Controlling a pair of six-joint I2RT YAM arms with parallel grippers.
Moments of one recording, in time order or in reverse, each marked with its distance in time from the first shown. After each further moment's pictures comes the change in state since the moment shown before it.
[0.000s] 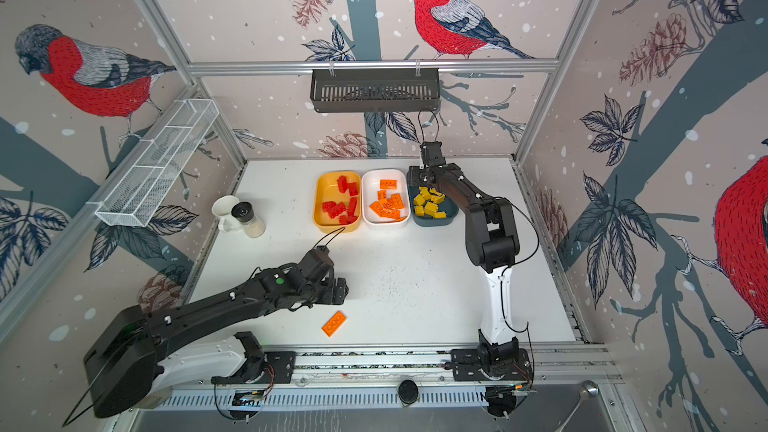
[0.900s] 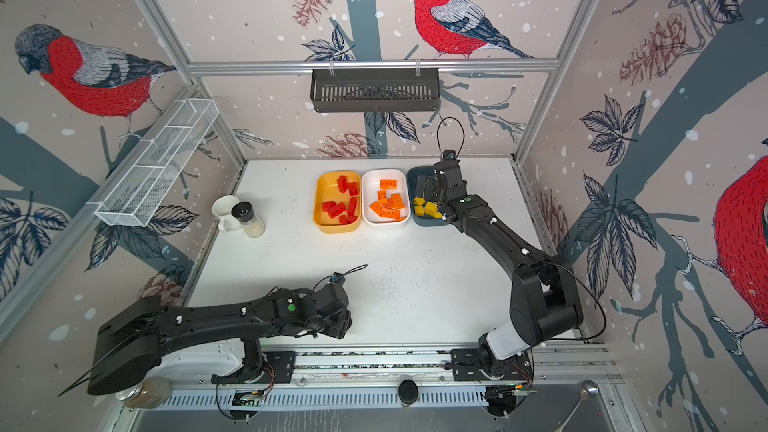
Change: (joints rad) left arm -0.317 0.115 -0.021 0.009 -0.072 -0.101; right arm 0.062 -0.584 -0.569 0.214 0.243 0.077
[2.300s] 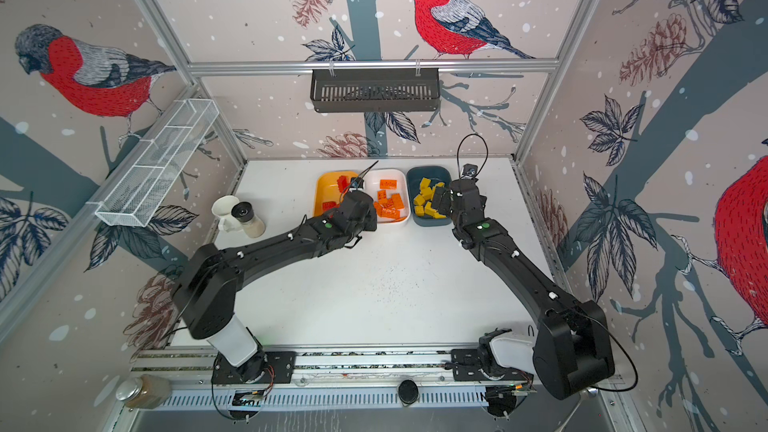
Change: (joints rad) left arm 0.439 0.510 0.726 0.355 -0.303 0.359; right arm -0.022 -0.276 -0.238 0.028 0.093 0.031
